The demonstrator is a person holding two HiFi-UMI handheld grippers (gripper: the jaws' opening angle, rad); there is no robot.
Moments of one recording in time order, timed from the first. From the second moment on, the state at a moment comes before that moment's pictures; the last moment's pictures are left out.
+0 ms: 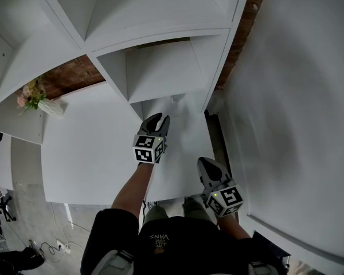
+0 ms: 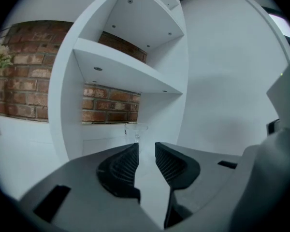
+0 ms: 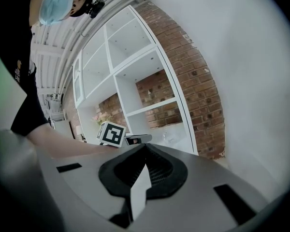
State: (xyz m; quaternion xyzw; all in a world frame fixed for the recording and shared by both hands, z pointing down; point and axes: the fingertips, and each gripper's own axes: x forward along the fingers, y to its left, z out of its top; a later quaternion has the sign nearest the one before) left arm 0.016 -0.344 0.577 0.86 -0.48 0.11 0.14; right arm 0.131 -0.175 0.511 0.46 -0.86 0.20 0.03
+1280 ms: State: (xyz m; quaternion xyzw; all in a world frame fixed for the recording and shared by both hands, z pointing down) left arm -0.058 -0.181 0.491 0.91 -0.39 0.09 0.10; right arm 0.075 -0.123 0.467 0.54 -0.83 0.15 0.03
